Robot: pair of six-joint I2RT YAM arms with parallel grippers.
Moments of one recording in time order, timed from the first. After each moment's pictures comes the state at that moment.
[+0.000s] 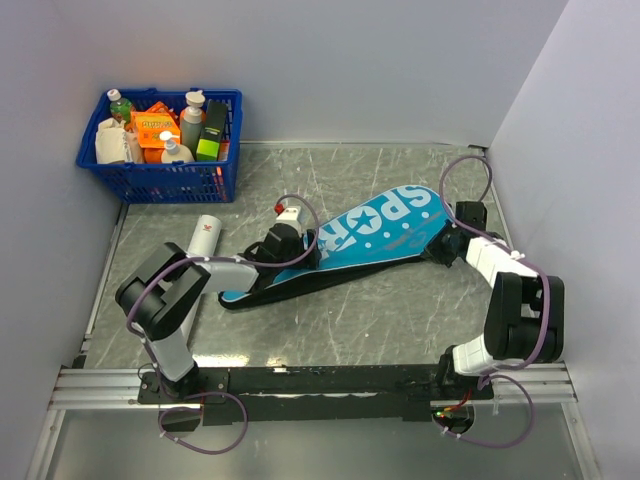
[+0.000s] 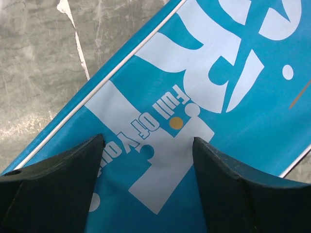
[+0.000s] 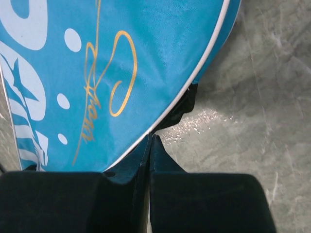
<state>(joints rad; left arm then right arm) -0.71 1.74 0.78 0.39 -0.15 -0.52 -0.11 1.45 0.79 -0.34 -0.17 0.67</state>
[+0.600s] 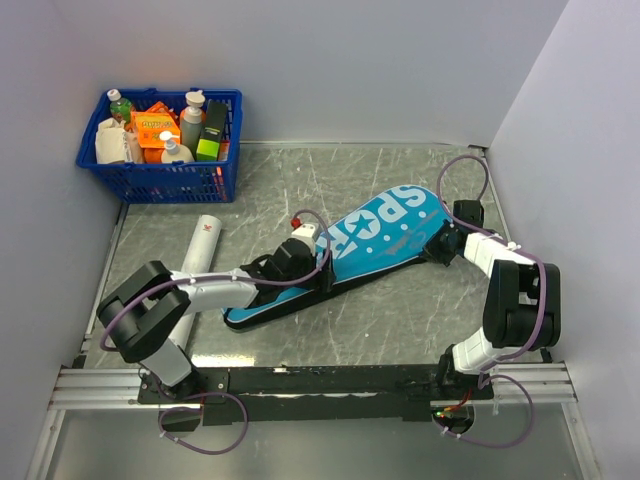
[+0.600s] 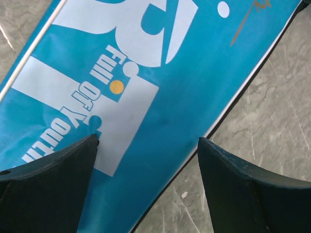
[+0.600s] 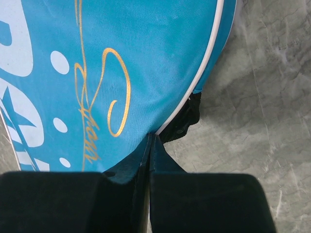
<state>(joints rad) -0.87 1.59 0.75 0.22 -0.12 -0.55 -0.11 1.54 0.82 -0.31 -0.17 0.67</state>
